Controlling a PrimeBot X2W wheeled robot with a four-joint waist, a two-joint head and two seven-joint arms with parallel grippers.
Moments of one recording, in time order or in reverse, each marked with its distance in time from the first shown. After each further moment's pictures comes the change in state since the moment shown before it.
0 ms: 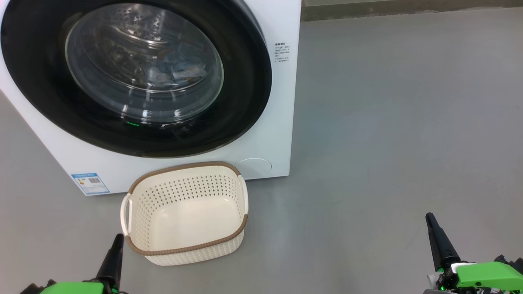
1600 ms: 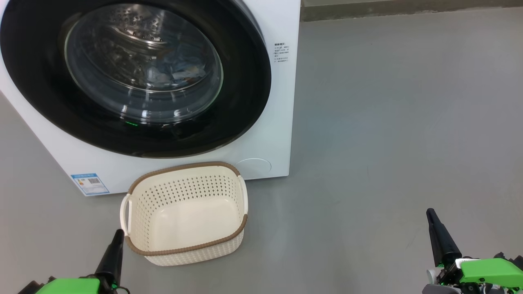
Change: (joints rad) left arm -0.018 0.000 0.003 0.009 -0.080 0.000 0.021; right arm -0.020 0.005 -0.016 0.010 0.083 0.000 0.029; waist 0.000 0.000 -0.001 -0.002
